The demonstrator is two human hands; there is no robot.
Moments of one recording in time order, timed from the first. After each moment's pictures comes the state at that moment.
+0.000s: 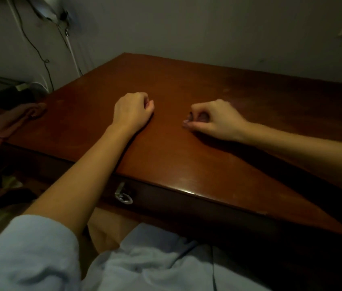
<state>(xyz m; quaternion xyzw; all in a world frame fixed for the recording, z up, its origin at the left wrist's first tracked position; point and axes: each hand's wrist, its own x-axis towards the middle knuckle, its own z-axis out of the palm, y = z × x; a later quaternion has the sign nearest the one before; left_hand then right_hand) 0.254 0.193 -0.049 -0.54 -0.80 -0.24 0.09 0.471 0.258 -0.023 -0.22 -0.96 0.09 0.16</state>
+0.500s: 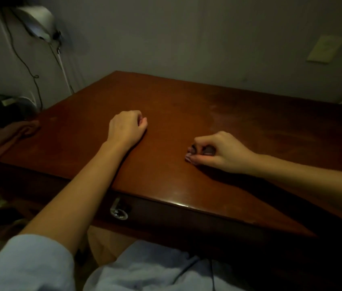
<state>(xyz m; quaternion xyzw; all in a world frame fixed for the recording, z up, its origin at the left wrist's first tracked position) 0.252 0.194 -0.049 -0.55 -0.79 -0.25 0.08 0.509 0.232 -0.025 -0.19 -0.96 0.13 0.16</state>
